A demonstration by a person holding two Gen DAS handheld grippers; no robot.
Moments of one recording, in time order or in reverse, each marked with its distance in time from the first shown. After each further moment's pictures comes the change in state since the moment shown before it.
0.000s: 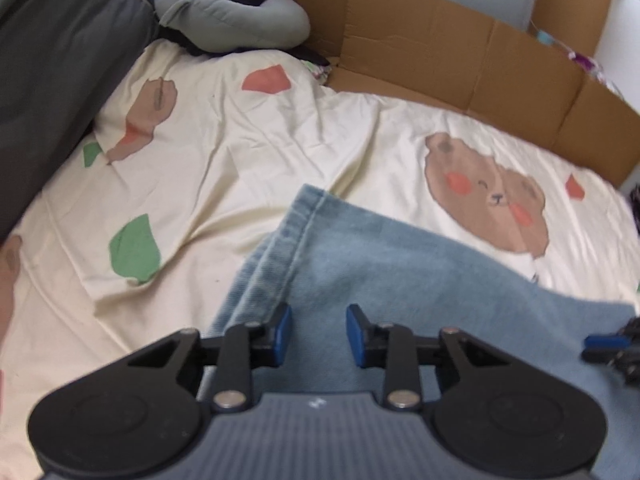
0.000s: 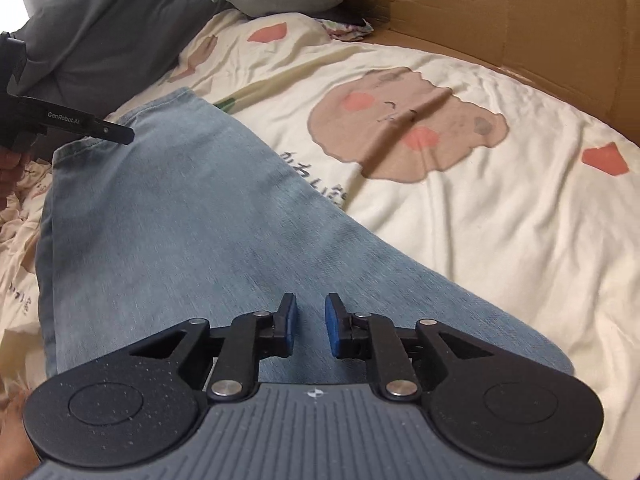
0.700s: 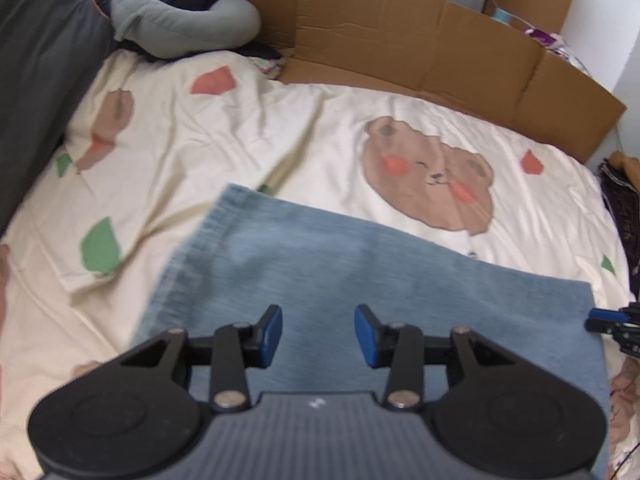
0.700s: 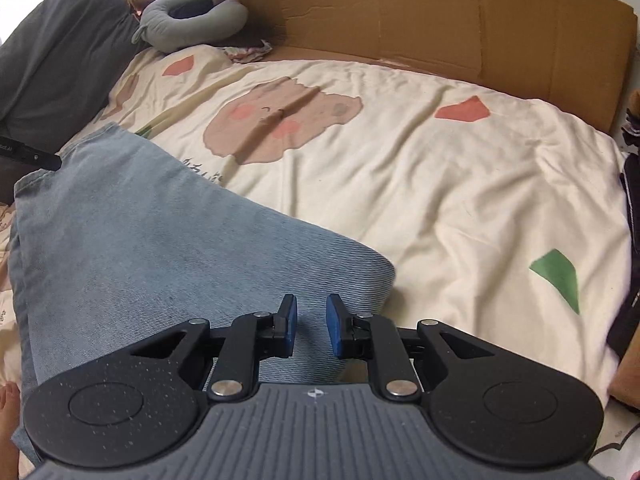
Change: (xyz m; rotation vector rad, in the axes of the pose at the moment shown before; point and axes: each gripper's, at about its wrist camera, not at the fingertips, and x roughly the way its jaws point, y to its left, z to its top) left arm -0.022 -0.059 -0.002 0.044 0.052 -0.065; right arm -0.063 -0.058 -0.050 0.155 -0.063 -0.157
